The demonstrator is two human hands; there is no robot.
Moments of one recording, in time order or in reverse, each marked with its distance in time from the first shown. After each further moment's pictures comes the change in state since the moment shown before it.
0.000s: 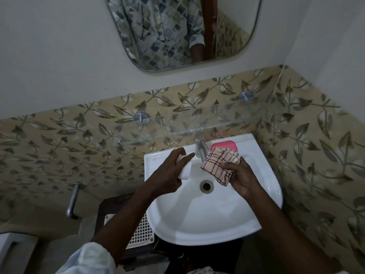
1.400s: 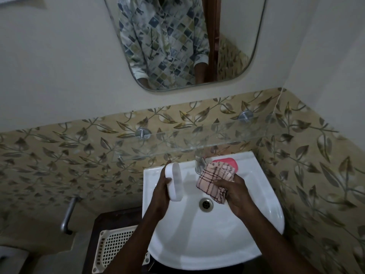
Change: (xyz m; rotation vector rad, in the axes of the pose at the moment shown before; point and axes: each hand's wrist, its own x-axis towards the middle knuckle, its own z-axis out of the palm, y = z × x) left_hand -0.001 0.012 0.023 -1.522 0.431 -0.779; right_hand -0.005 0.000 0.024 -0.176 -0.011 -0.112
